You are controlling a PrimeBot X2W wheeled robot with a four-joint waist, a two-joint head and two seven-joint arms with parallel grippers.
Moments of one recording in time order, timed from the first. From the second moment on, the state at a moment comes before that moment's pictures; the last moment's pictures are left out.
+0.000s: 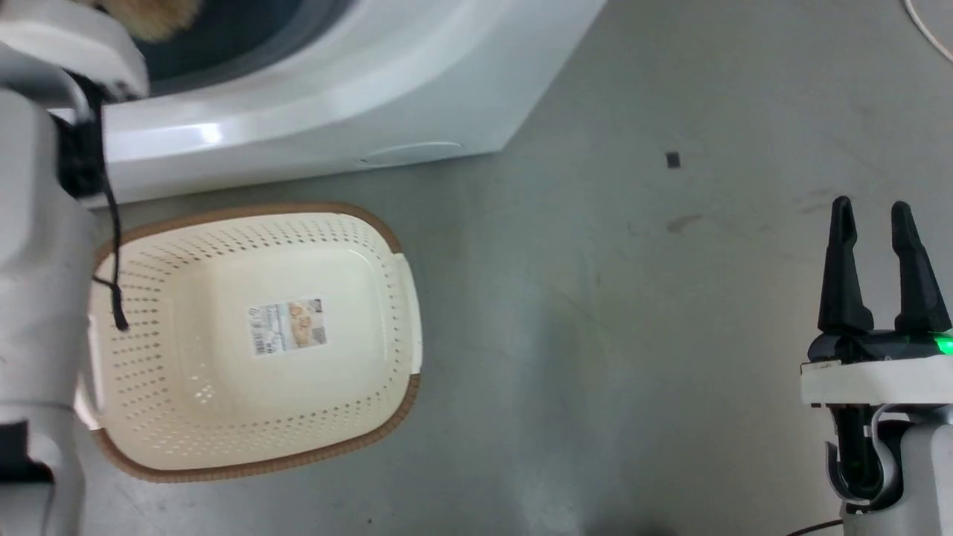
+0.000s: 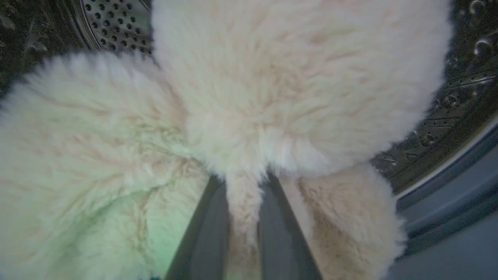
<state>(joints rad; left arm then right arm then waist) -1.09 0.40 -0.19 0.73 -0.23 0.11 -0.26 -0.27 -0.05 -0.13 0.06 0.32 0.13 -0.26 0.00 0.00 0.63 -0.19</state>
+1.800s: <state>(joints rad) -0.96 0.35 -0.03 0.69 -0.24 0.07 -0.26 -0.27 -0.05 -0.07 0.05 0.29 0.13 -0.26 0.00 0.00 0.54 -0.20</state>
